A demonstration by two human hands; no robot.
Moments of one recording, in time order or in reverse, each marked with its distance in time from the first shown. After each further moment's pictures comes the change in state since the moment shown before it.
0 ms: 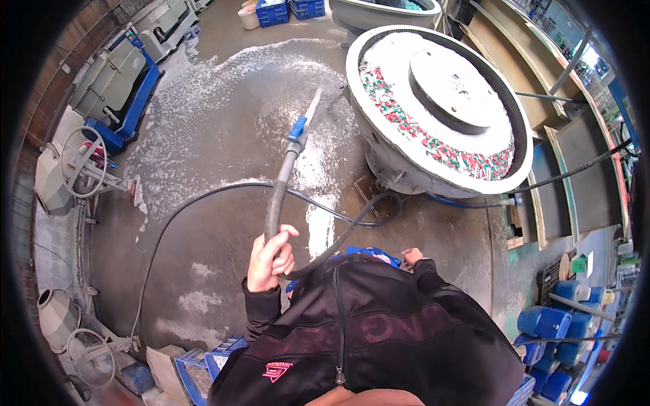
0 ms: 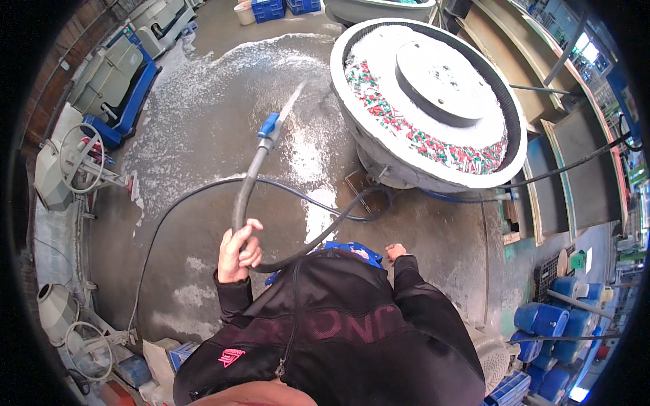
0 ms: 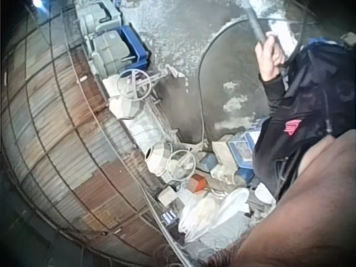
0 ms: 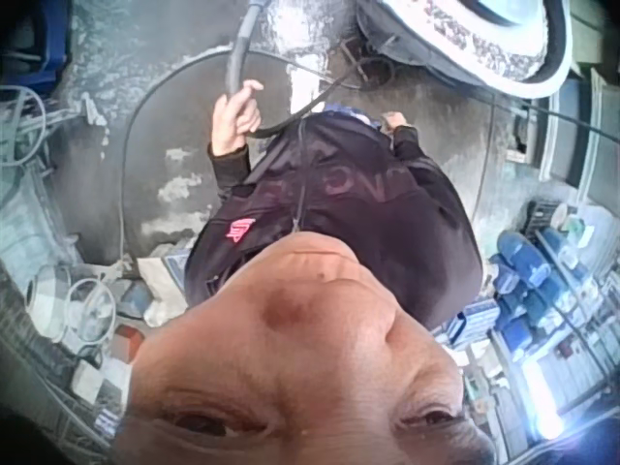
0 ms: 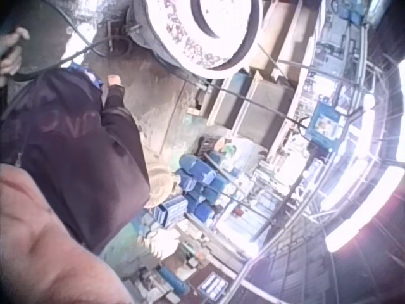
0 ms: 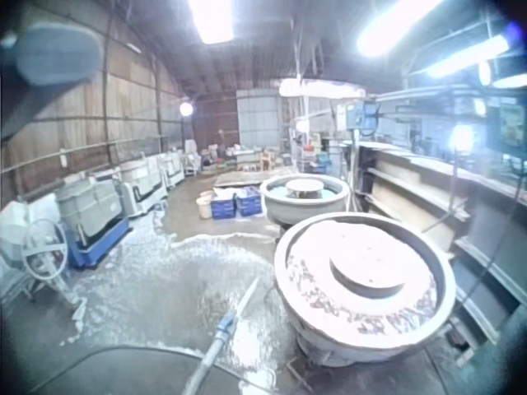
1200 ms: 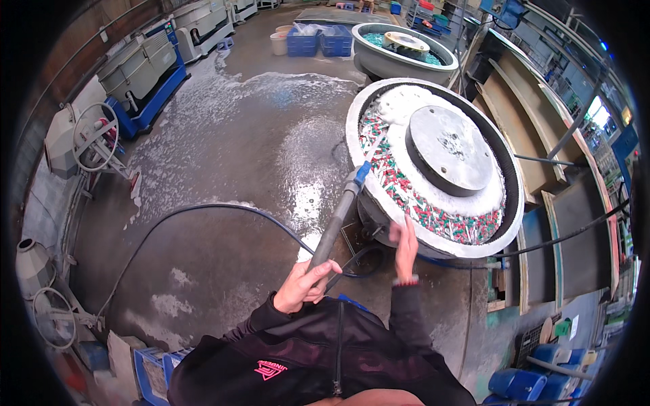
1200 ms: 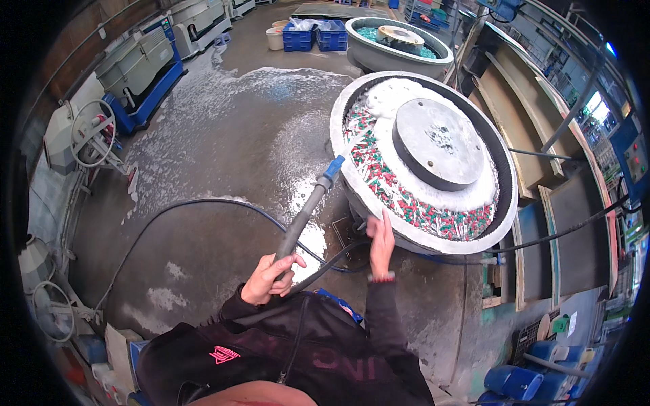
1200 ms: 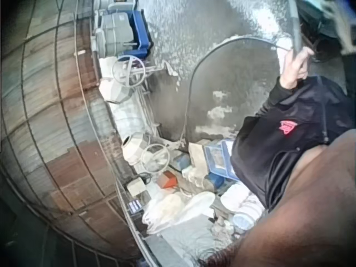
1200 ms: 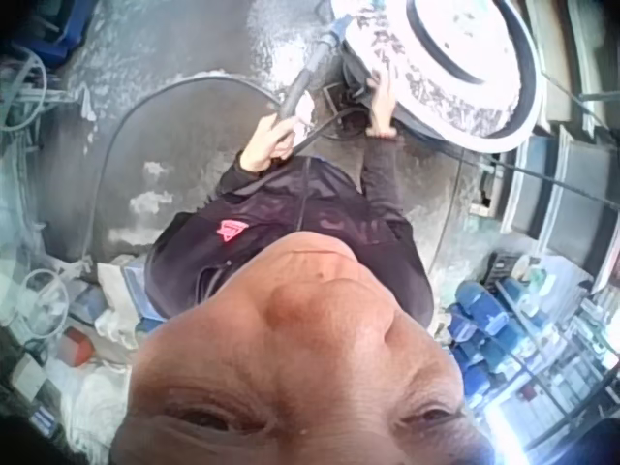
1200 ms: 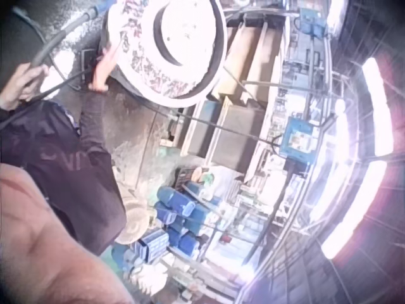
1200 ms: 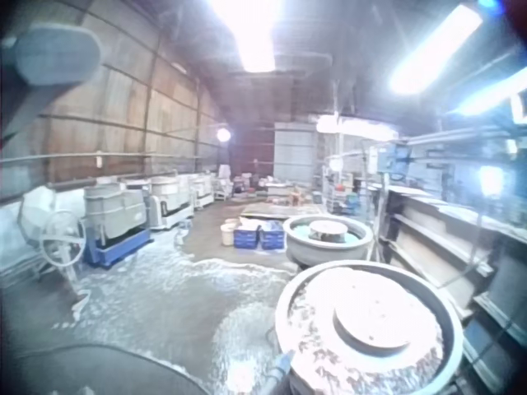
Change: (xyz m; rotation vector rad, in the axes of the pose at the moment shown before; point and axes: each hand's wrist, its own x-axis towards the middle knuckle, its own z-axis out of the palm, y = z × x) left_hand 0.064 -0.054 0.125 0.107 -0.176 -0.084; right_hand -0.099 -0.209 -0.129 0.755 0.214 -1.051
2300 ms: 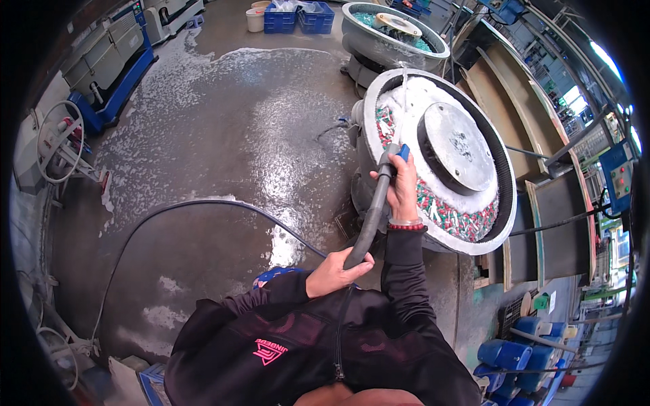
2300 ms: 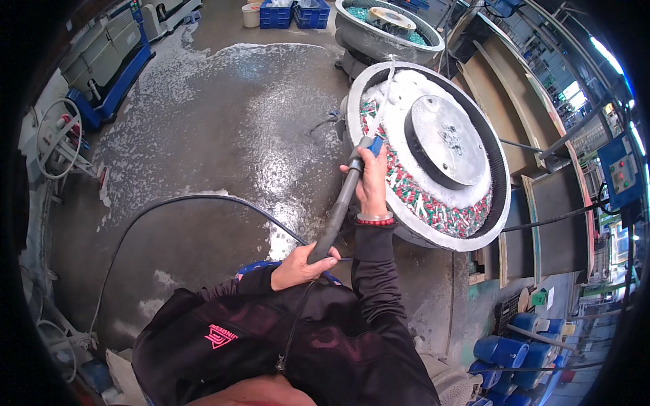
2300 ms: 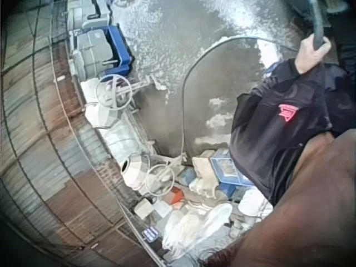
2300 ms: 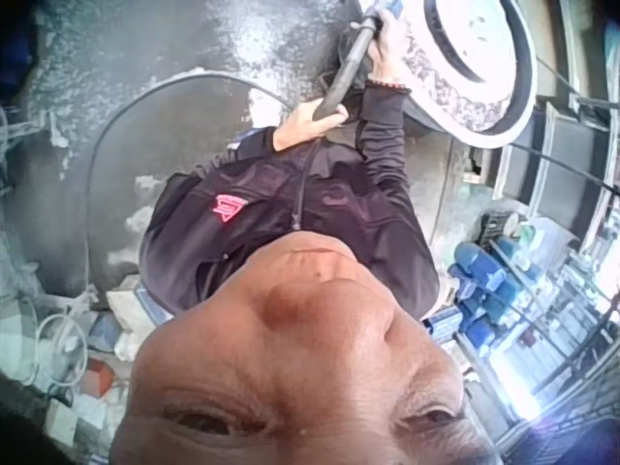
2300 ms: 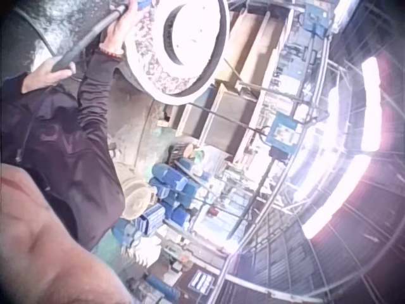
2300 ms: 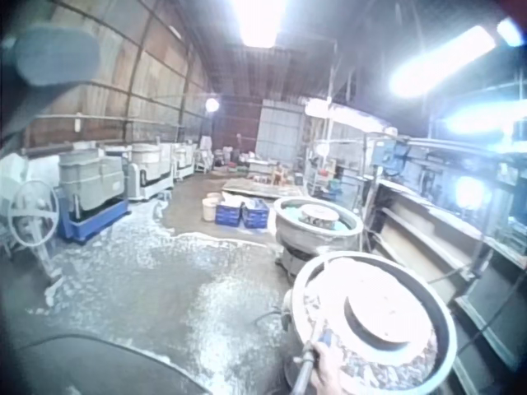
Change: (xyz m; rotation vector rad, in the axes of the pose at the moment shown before) left_hand 0.058 0.056 -0.123 0.361 -0.195 0.185; right_hand 0.120 -0.081 0.223 0.385 -0.008 0.161
